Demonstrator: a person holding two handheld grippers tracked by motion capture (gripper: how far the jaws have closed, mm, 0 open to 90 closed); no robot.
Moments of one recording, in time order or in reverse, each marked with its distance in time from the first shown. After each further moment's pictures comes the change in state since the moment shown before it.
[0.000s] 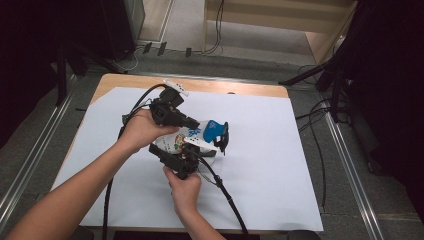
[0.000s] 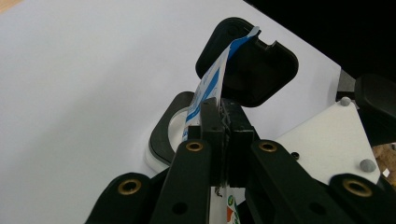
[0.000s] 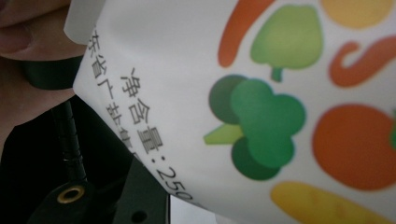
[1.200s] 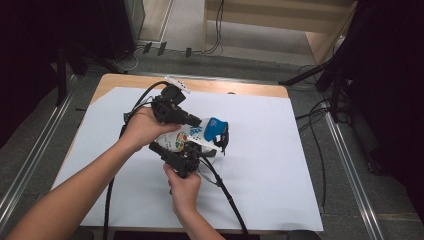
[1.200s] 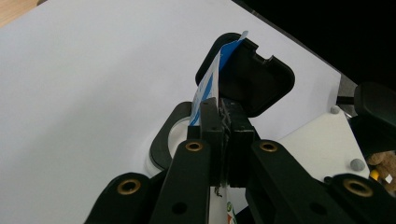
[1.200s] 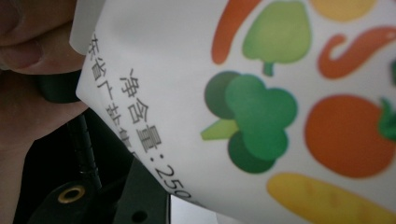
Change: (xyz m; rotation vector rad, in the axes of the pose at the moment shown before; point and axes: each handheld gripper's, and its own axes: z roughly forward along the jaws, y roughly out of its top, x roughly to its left) left arm -0.003 0.007 -0.002 -0.017 0.003 -0.010; right arm 0.000 0.004 -0.002 -0.049 0.044 0.054
